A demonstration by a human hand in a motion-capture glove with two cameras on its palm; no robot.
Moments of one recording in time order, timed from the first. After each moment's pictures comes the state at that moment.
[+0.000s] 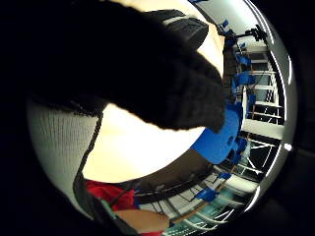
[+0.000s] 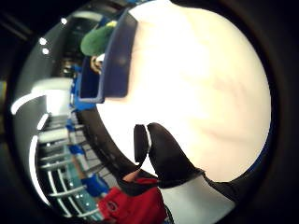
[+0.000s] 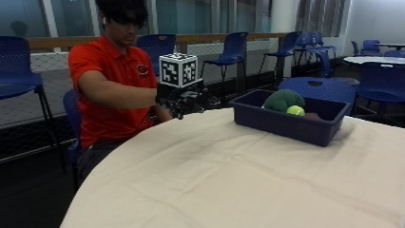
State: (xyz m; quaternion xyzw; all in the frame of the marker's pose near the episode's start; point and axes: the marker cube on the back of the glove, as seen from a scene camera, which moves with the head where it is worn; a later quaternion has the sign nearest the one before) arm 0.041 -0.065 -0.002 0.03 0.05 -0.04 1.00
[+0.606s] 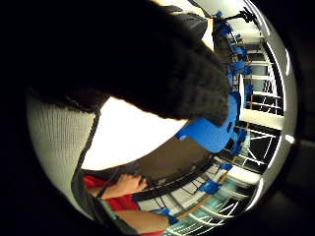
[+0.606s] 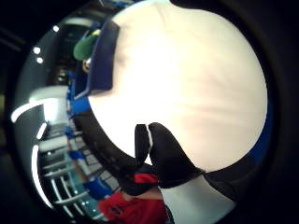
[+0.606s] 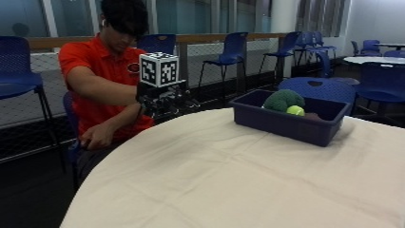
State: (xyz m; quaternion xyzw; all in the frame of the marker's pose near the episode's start) arm 0.088 -0.018 -0.004 0.02 0.06 0.00 1.00
